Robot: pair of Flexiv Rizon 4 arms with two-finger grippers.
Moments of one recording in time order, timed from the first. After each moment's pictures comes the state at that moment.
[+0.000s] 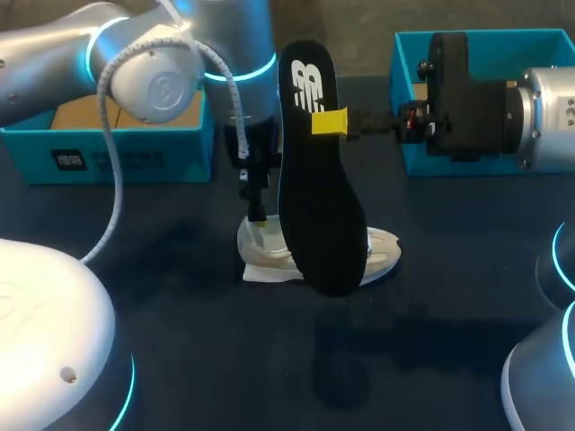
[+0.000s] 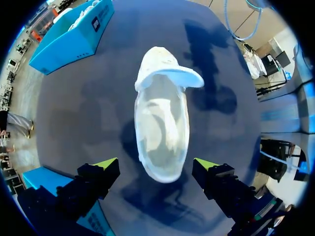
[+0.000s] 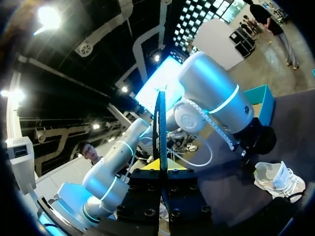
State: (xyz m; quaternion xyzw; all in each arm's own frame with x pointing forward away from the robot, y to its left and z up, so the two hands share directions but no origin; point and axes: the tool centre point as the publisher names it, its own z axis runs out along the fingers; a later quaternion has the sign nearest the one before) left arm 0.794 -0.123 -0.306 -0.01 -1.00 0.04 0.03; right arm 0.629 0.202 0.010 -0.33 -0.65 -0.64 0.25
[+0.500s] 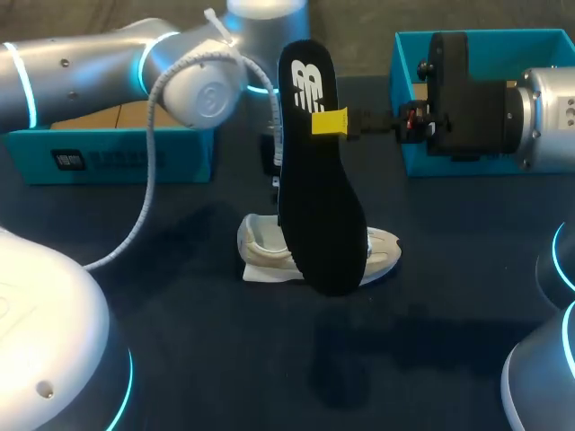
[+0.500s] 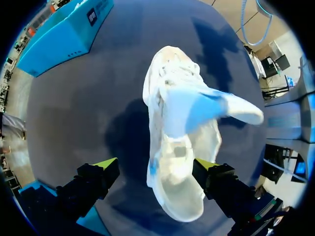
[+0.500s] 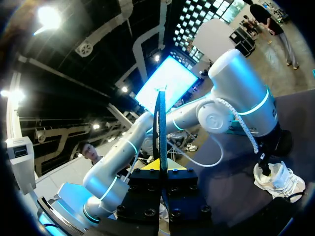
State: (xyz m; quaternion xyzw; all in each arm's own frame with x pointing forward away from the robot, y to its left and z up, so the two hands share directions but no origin) left arm 0.813 -0.167 -0.351 -0.01 -1.00 0.03 0.06; right arm 0.629 0.202 0.010 -0.33 -0.65 -0.64 0.25
